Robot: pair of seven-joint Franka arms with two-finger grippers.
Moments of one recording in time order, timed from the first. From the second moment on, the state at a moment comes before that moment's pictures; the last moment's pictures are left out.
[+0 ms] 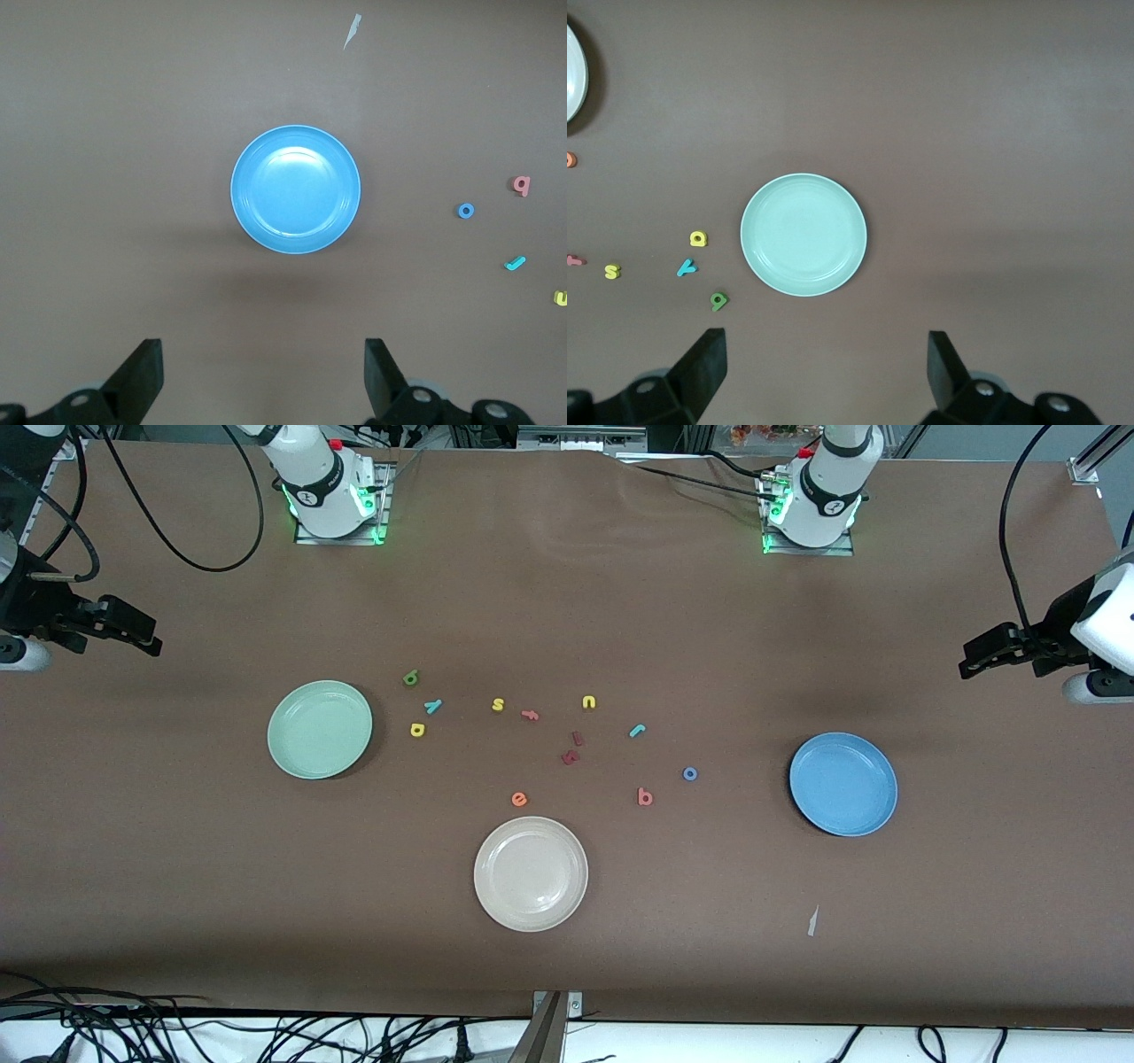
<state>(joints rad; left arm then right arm) 0.09 0.05 -0.06 -1.62 -0.02 1.61 -0.03 0.03 -0.01 -0.05 -1.69 0.00 1.66 0.00</state>
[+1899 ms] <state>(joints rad) -0.26 0.53 -0.08 -1.61 -0.02 2.03 -0.35 0.32 0.44 -0.02 -1.77 0.00 2.00 0.64</state>
